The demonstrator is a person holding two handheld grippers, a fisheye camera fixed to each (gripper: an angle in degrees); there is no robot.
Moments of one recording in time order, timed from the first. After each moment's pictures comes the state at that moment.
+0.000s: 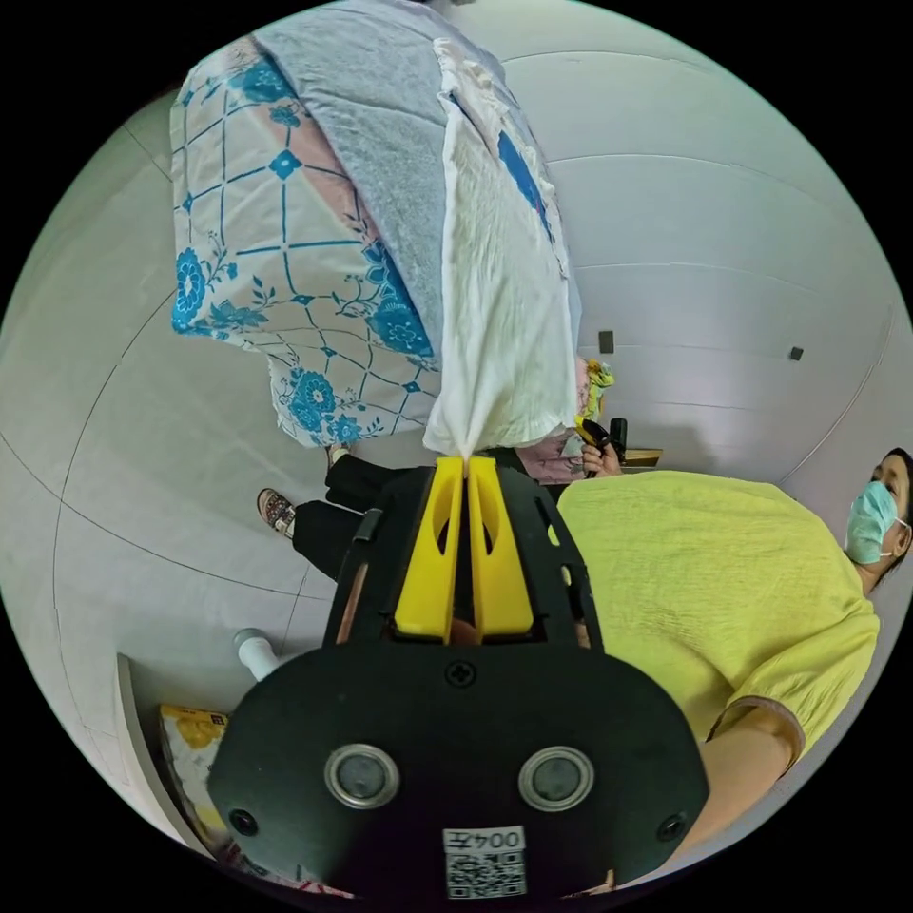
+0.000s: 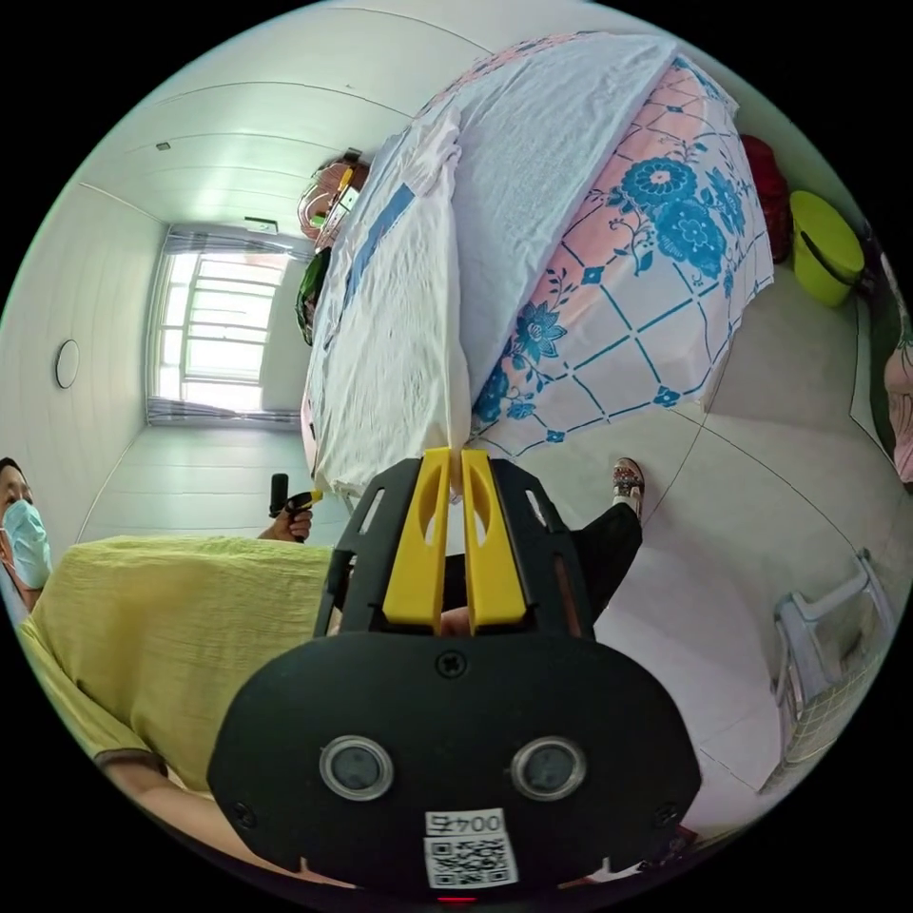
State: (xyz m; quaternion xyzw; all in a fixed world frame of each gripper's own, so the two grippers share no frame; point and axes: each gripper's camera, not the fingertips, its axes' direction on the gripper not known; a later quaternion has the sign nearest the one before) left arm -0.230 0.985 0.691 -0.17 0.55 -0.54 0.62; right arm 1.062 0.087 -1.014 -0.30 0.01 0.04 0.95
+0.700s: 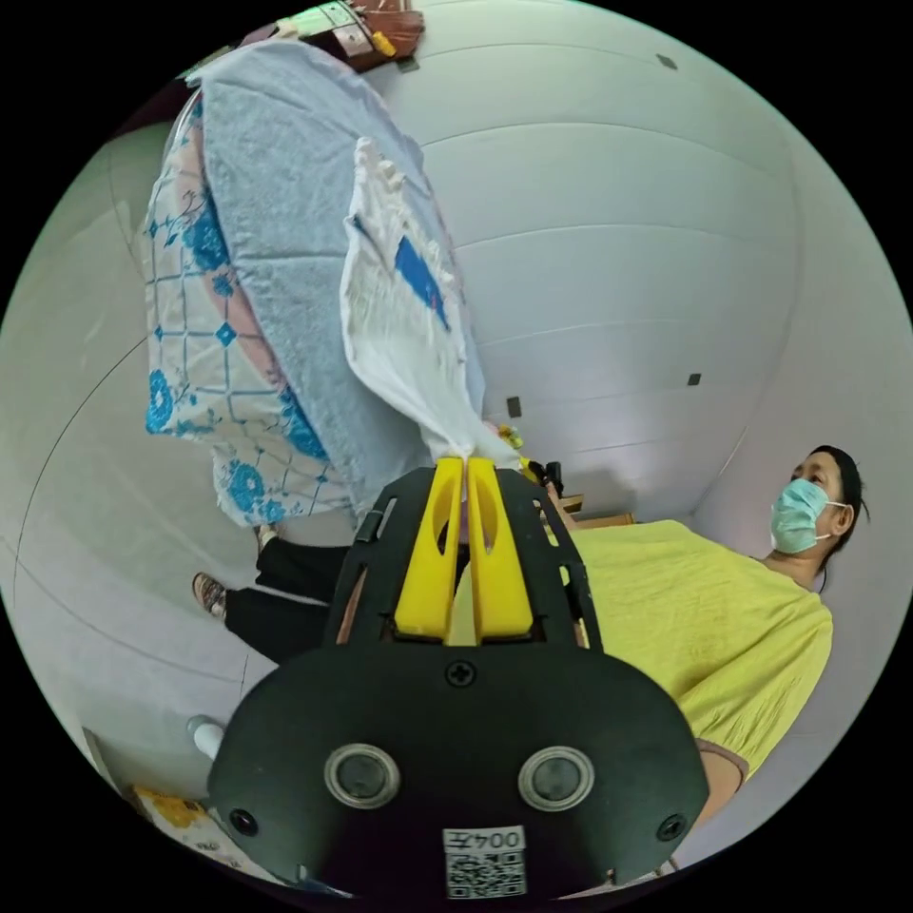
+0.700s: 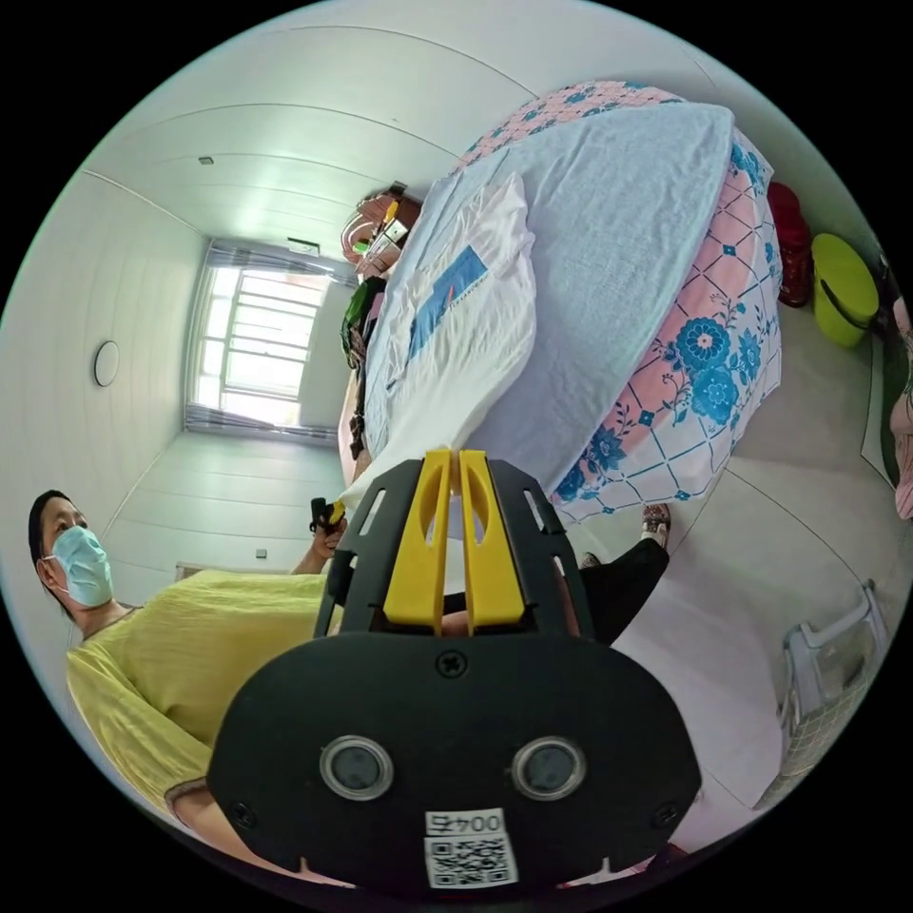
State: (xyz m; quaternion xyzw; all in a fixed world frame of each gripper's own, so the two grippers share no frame) left arm -0.328 0.982 0.629 0.01 0.55 -0.59 0.59; right arm 1.051 -0.019 -1.028 -0.26 -0.04 0.03 0.97
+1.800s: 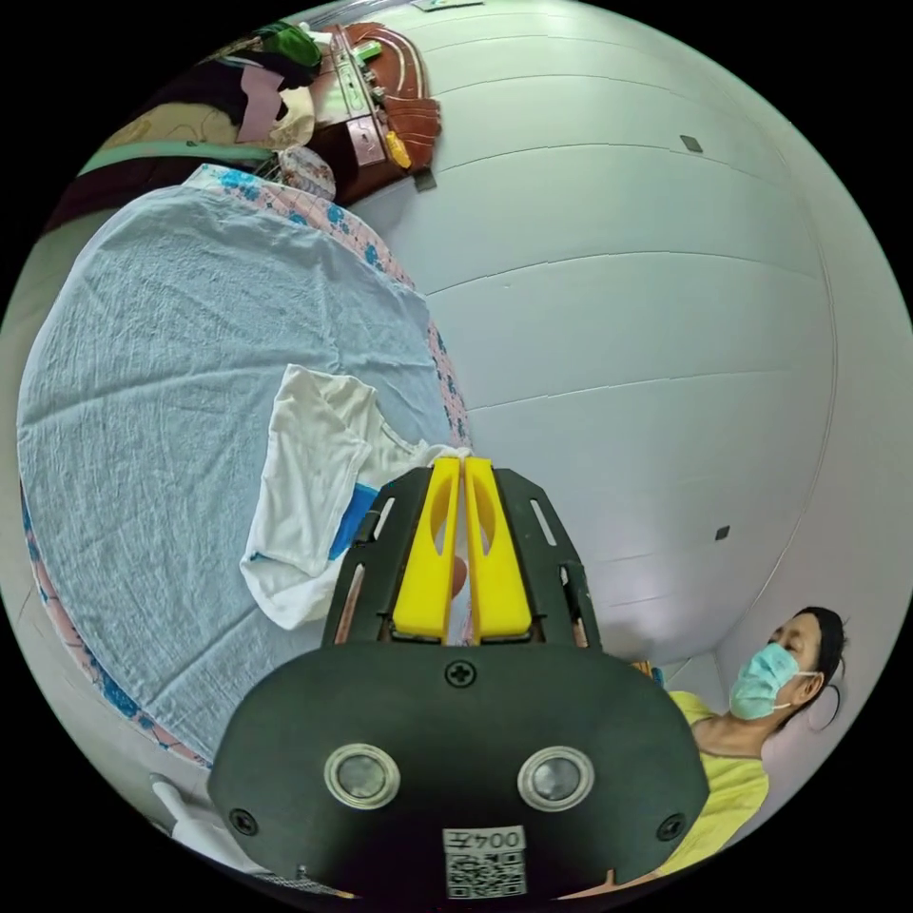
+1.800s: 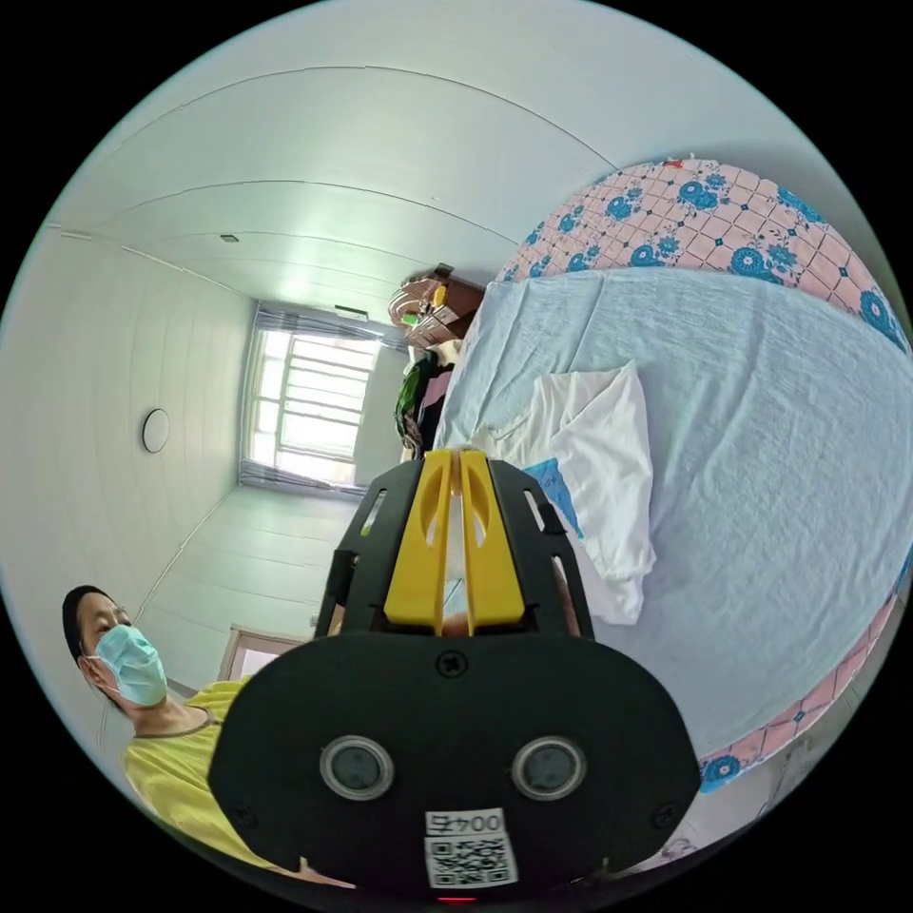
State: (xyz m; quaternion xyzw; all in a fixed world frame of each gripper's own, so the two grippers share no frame) left arm -0.664 0.781 0.800 0.03 0.40 -0.71 0.58; right arm 1.132 -0.371 -0.774 -0.19 -0.13 0.06 0.97
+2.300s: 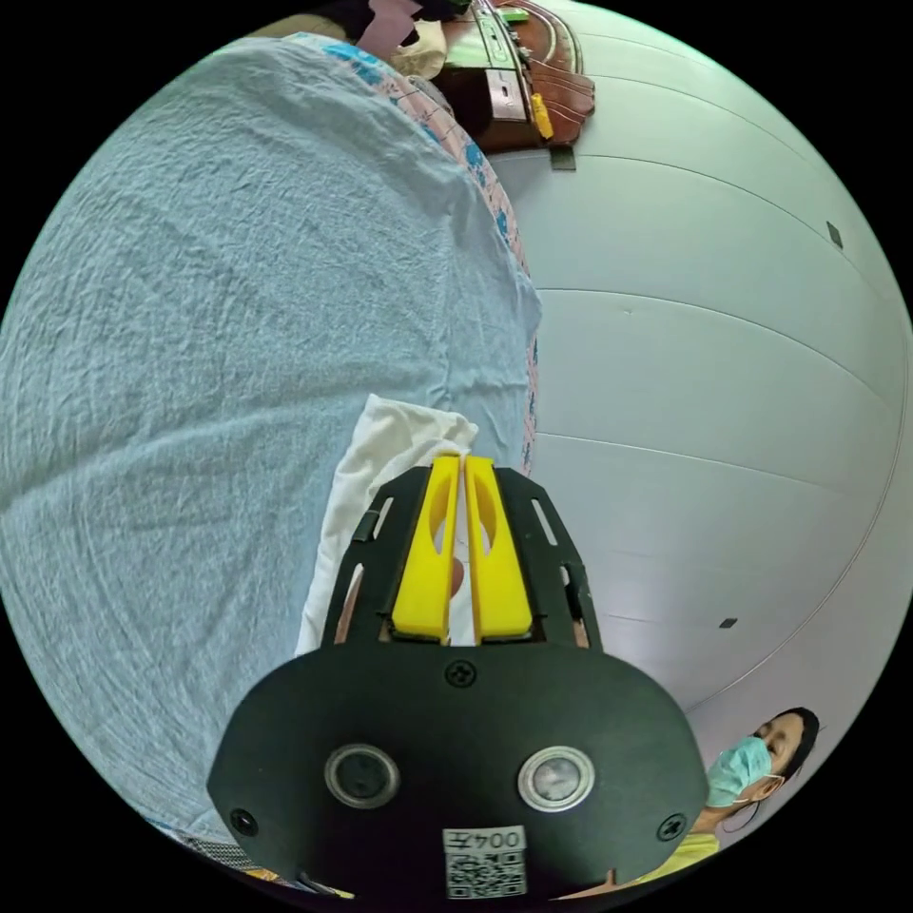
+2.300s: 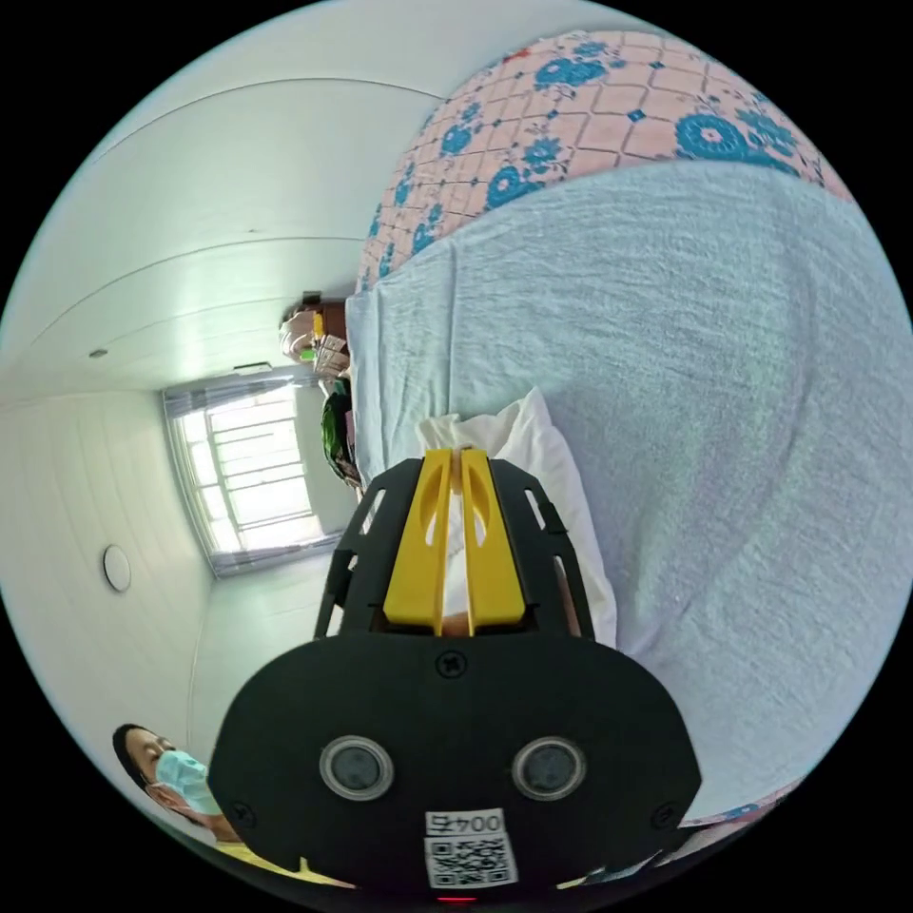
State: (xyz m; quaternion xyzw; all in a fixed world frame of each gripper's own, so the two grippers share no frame) left arm -0.696 0.785 1.023 -0.07 0.41 -0.76 0.50; right arm 1.276 -0.420 -0.558 -0.22 -0.03 0.21 0.95
